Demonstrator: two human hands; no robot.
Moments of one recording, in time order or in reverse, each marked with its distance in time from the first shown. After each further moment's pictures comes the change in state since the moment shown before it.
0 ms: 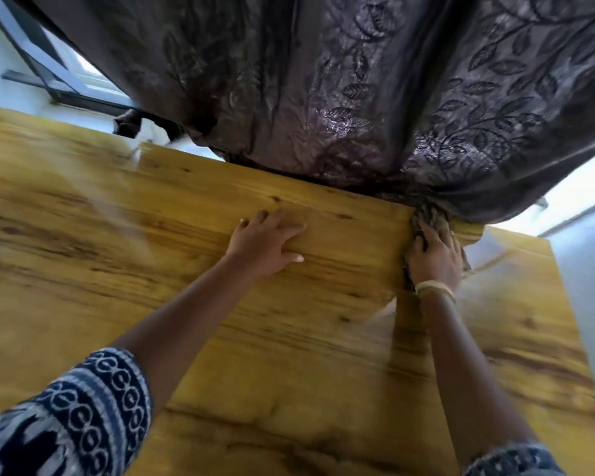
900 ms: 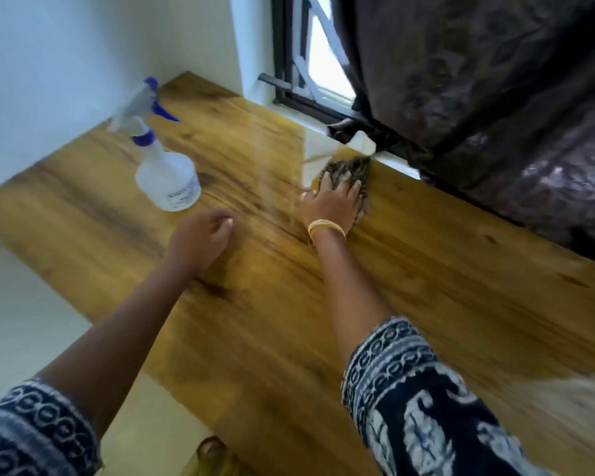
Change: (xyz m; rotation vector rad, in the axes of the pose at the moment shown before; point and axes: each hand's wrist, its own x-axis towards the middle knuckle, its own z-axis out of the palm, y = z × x) left_hand -0.240 -0.327 -0.019 -0.516 0.607 -0.572; right_hand -0.195 -0.467 0.176 0.006 -0.366 -0.423
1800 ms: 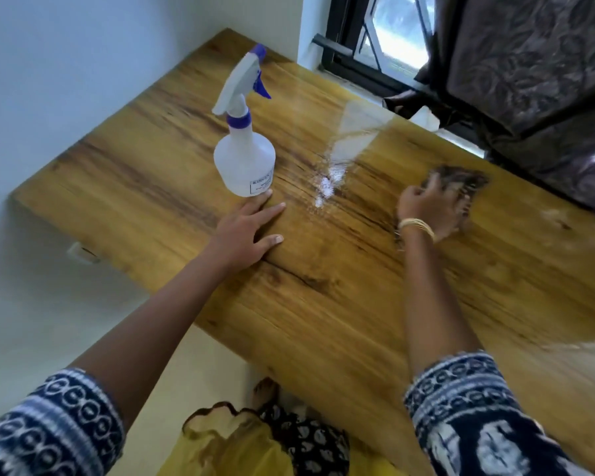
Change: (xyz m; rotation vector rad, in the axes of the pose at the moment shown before) left_hand 0.014 -0.111 -0.041 0.093 -0.358 0.226; right_hand -0.023 -0.006 0.009 -0.112 0.224 0.395
